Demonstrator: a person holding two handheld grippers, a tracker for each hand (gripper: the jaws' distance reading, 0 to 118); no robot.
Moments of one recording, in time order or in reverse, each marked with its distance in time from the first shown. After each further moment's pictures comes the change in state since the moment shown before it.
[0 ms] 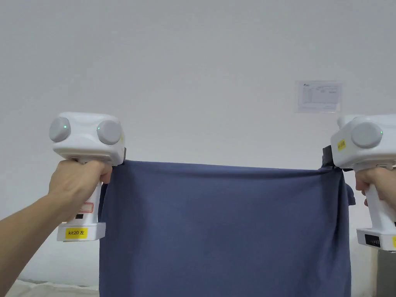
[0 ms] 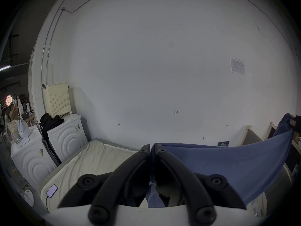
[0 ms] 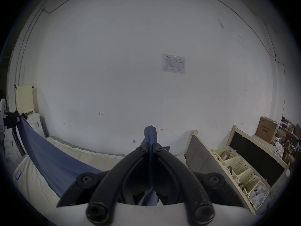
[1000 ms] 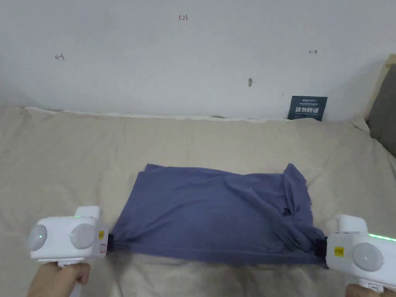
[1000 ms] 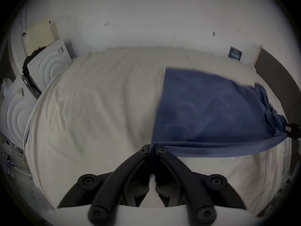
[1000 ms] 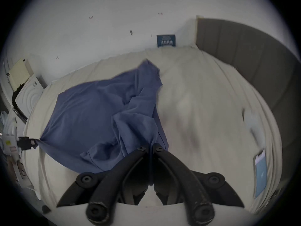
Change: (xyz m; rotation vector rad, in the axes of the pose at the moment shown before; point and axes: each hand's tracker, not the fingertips) left arm -0.065 -0.518 0.024 -0.760 -0.074 -0.038; right arm 0.018 -0.517 0.057 -0.664 0.079 -0.185
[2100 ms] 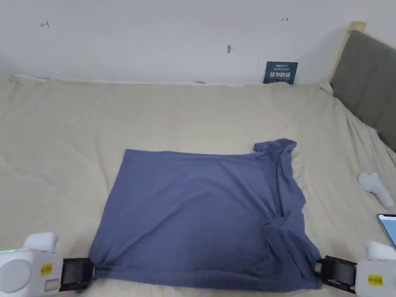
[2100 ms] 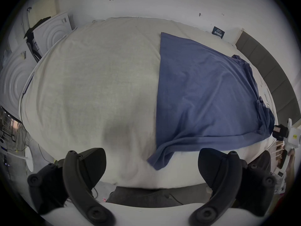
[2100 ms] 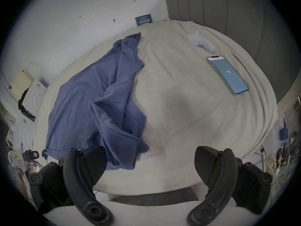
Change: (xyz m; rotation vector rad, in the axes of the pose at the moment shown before) left arm -0.068 -0.191 0.130 -0.082 -0.092 0.005; right arm 0.084 -0.184 0.156 -0.135 -0.006 -0.152
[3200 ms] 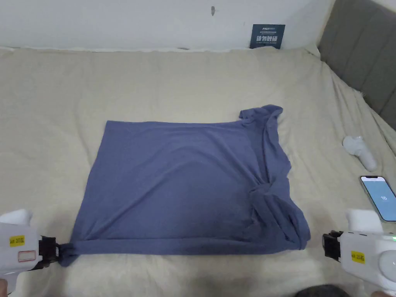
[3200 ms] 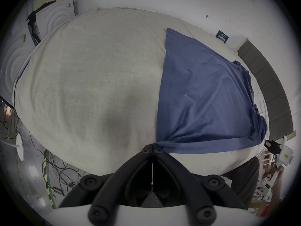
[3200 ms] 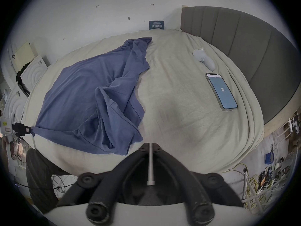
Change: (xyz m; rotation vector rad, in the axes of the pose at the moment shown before) left arm 0.007 -0.001 -0.007 -0.063 -0.087 0.106; right arm -0.016 -0.015 0.012 0.048 -0.068 0.217
